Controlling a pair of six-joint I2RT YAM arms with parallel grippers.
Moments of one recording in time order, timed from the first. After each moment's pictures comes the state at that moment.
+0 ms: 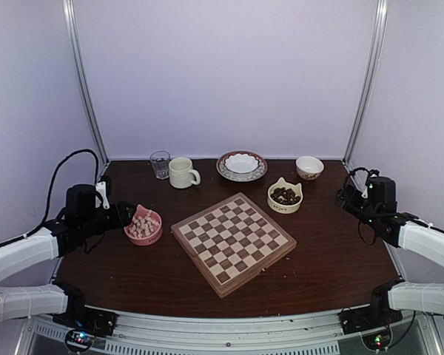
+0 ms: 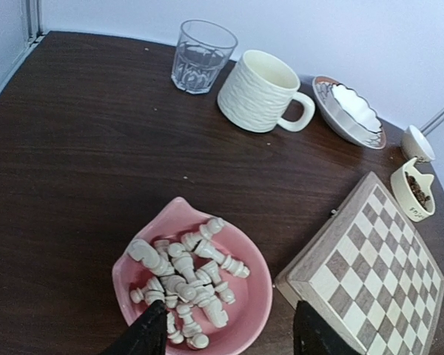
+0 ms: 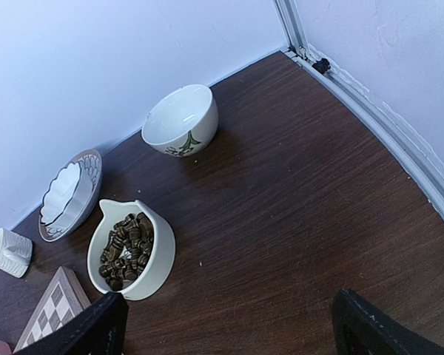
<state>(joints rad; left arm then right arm) -0.35 0.93 0.44 0.01 0.02 -0.46 0.18 0.98 0.48 0.03 0.20 0.60</state>
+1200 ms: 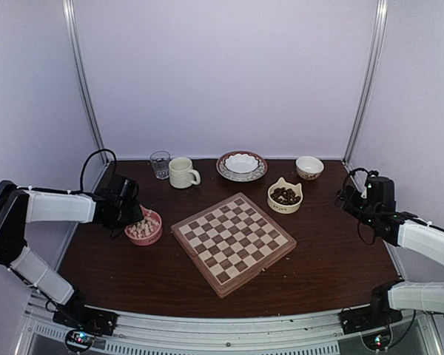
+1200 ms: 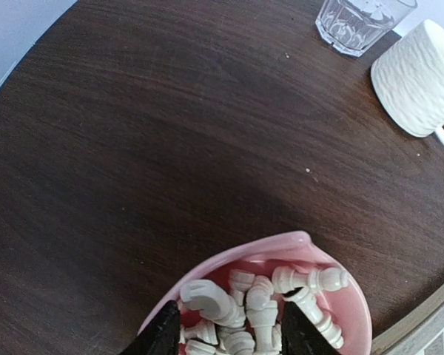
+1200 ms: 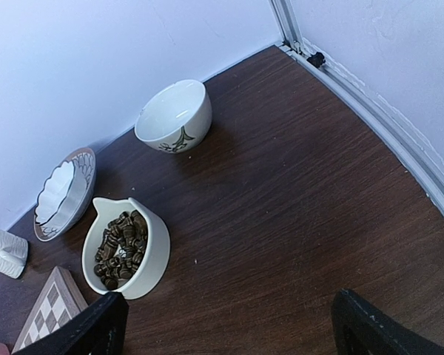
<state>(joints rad) -0.43 1.49 0.74 -0.14 -0.35 -0.73 0.18 1.00 0.49 0.02 0.21 0.62</state>
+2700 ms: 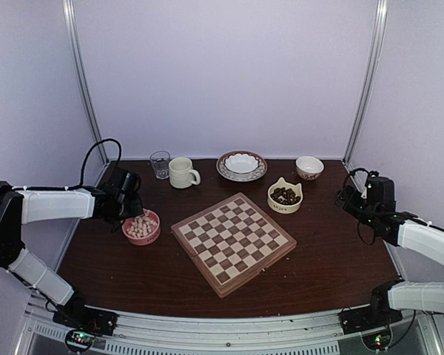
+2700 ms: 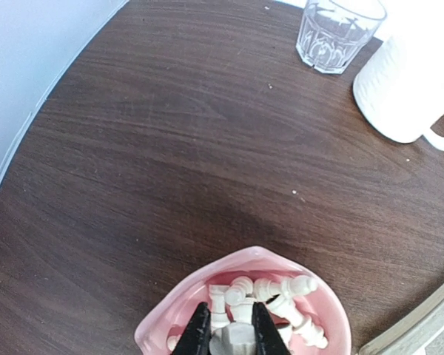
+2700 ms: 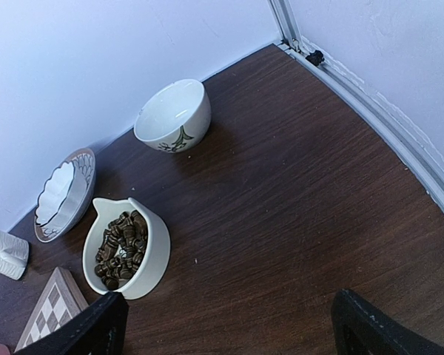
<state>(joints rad) -0.46 1.48 0.81 -0.22 -0.44 -0.62 0.18 1.00 0.49 0.02 0.21 0.63</state>
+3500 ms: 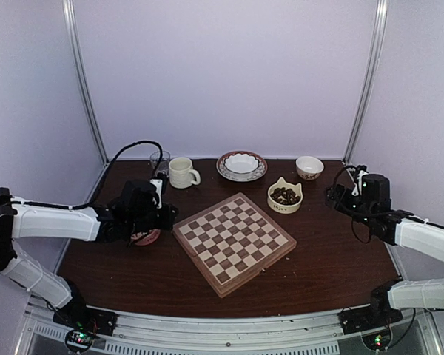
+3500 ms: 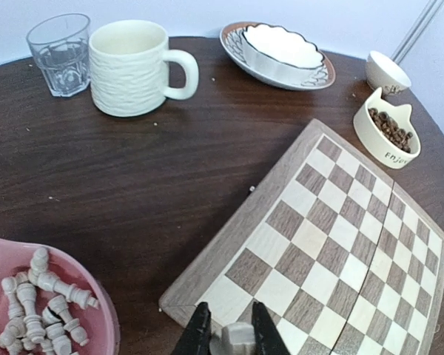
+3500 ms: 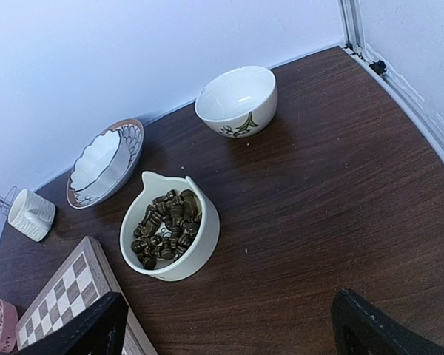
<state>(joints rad) -0.76 1.38 0.70 0.11 -0.24 -0.45 0.25 1.03 0.50 0.08 0.13 0.55</state>
